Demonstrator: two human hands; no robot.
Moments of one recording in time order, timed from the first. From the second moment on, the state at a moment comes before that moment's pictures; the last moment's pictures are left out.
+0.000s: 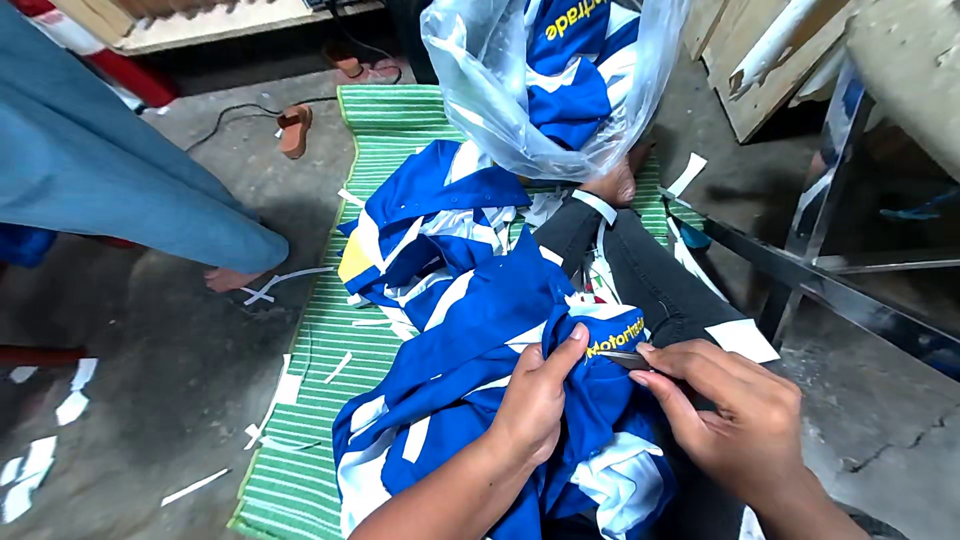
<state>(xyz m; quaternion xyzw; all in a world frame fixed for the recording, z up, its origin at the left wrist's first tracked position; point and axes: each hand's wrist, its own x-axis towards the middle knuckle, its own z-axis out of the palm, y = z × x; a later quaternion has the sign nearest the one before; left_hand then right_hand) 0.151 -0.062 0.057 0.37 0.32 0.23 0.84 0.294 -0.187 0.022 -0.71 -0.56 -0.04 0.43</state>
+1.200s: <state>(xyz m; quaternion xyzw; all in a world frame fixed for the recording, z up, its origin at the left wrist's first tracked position) 0.146 -0.067 0.056 0.41 0.28 0.26 0.83 0.278 -0.198 0.034 -0.74 -0.50 -0.09 0.44</state>
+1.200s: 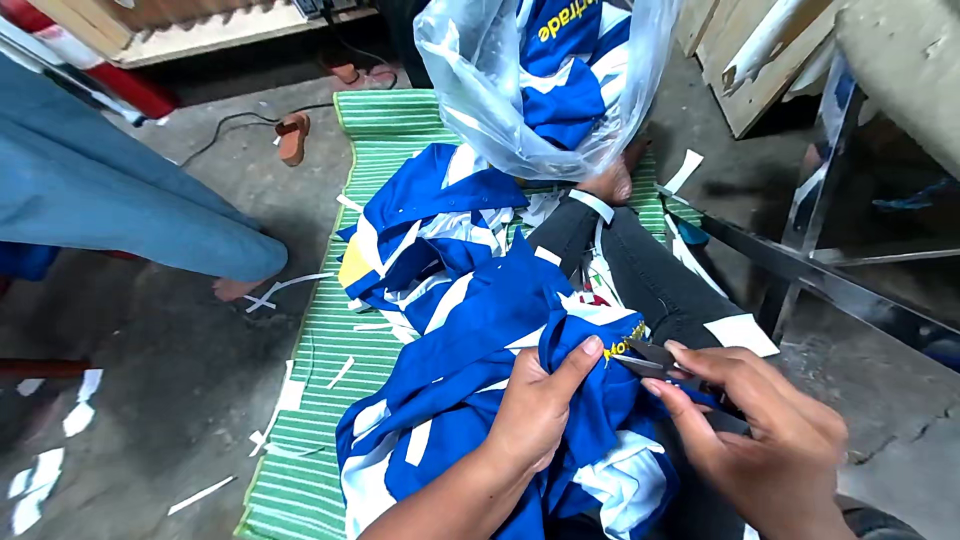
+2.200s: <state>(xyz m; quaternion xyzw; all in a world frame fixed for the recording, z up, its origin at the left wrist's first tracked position) 0.145 -0.069 0.046 0.42 0.27 0.27 0.82 0.270 -0.195 0.020 -0.74 -0.46 -0.08 0.48</state>
